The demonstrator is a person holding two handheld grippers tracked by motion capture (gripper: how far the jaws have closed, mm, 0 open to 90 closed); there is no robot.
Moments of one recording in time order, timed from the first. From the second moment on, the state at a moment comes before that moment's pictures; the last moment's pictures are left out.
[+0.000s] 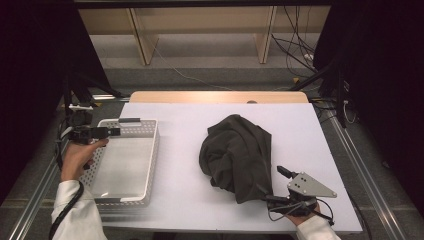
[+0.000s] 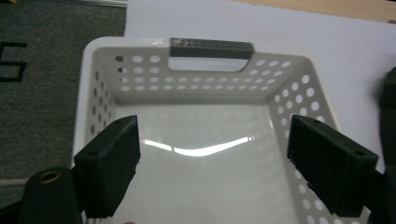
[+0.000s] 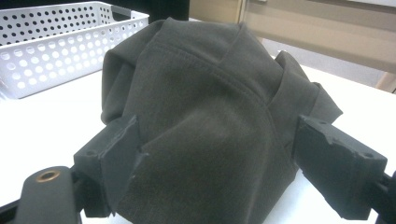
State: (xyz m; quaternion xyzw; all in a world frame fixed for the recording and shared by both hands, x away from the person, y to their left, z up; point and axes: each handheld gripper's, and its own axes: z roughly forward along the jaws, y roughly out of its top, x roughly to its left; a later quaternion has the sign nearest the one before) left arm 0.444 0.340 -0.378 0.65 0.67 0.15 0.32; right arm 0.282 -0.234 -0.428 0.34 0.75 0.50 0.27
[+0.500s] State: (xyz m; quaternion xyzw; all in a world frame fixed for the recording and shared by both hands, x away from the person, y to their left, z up) left arm 0.433 0.372 -0.388 0.64 0.71 0.17 0.24; right arm 0.282 -0.234 -0.428 0.34 0.75 0.50 0.27
